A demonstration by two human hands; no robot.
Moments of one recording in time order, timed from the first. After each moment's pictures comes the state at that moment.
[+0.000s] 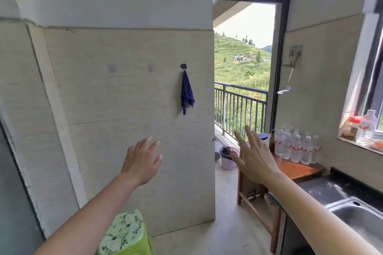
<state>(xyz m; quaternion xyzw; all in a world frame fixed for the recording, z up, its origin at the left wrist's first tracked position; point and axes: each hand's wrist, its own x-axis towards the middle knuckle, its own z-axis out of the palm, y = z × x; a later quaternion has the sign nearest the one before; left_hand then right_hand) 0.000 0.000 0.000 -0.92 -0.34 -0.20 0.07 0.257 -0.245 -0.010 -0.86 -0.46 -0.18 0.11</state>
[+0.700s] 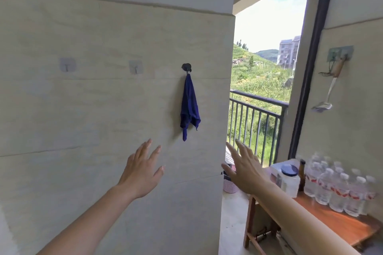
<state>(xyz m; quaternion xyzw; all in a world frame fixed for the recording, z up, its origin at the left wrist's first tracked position) 0.251 0.311 -0.008 -0.93 -0.30 -0.20 0.00 0.494 0.094 -0.018 -0.87 -0.47 -0.12 0.14</state>
